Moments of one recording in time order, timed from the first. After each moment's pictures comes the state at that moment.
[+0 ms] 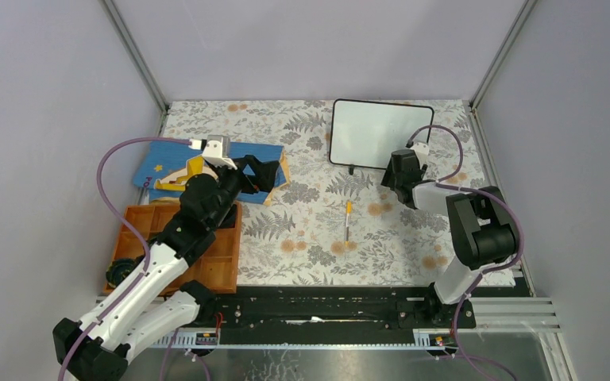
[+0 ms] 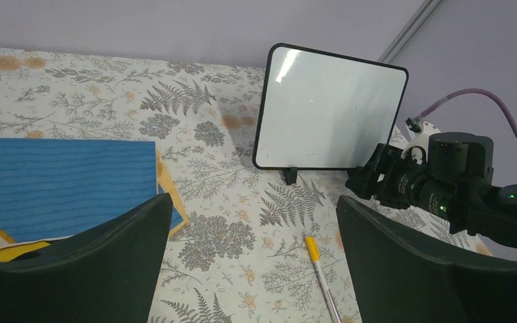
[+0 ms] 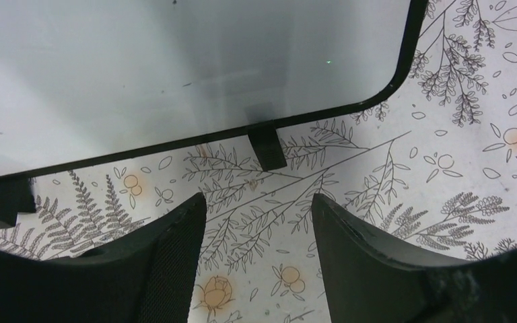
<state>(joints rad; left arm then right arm) -0.56 0.82 0.72 0.07 -0.16 -0.37 0.25 1.69 0.79 0.15 0.38 0.45</state>
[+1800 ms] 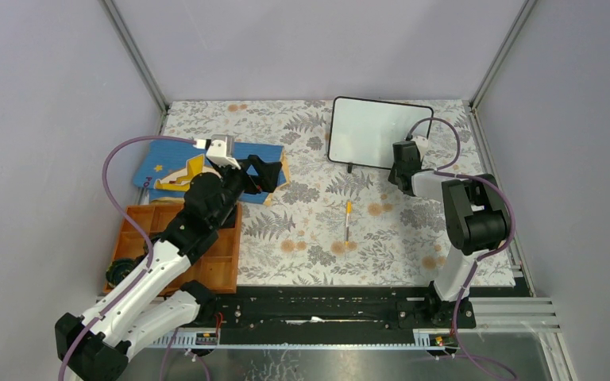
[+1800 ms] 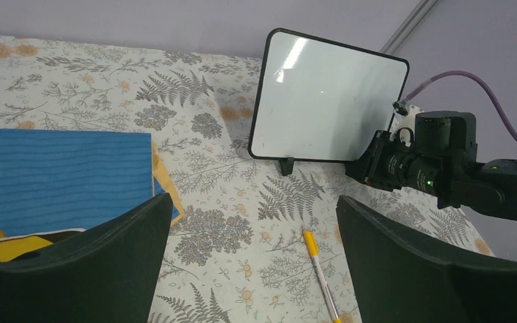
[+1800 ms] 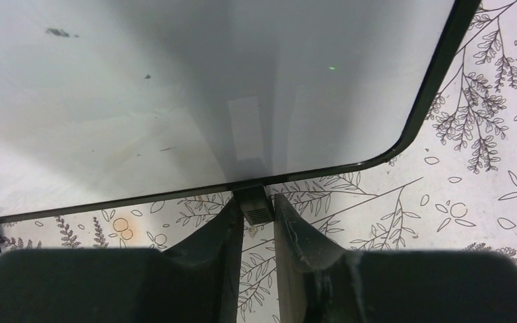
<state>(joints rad) -0.56 0.85 0.72 0.07 -0.16 -0.39 0.20 1.82 0.93 0.08 0.33 0.43</state>
